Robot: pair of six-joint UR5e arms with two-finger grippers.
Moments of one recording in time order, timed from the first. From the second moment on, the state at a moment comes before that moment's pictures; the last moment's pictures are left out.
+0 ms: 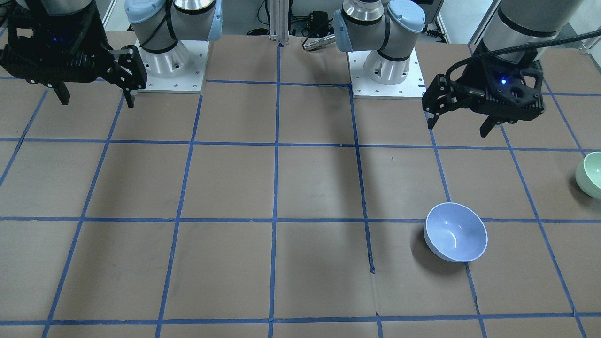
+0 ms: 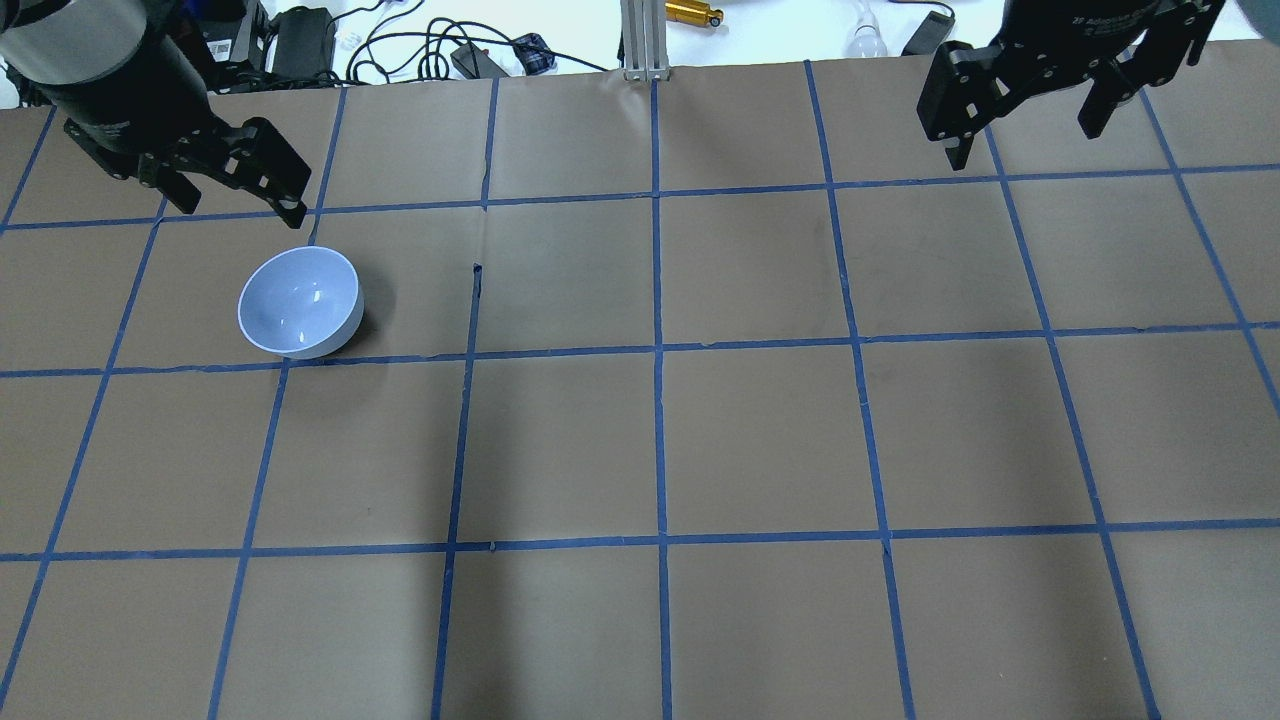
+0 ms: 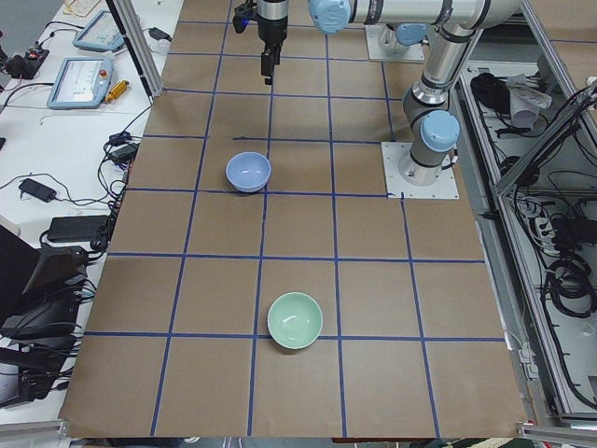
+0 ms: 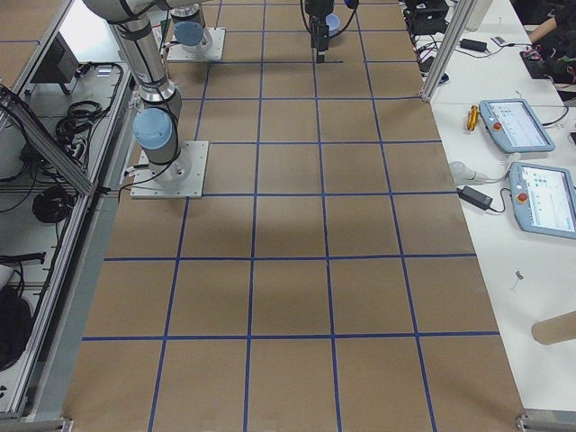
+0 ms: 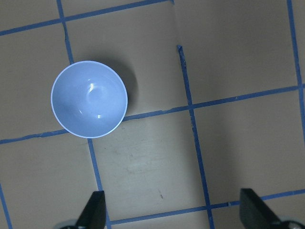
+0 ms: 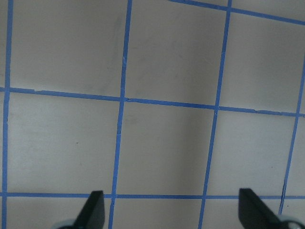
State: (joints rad) left arm -1.40 -1.57 -1.53 -1.57 1.60 0.39; right arm 1.60 -1.53 1.37 -1.45 -1.74 -0.09
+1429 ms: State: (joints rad) left arm -0.56 -1.63 -1.82 -1.19 1.52 1.72; right arm 1.60 -1.53 1.37 -1.45 -1.74 -0.09
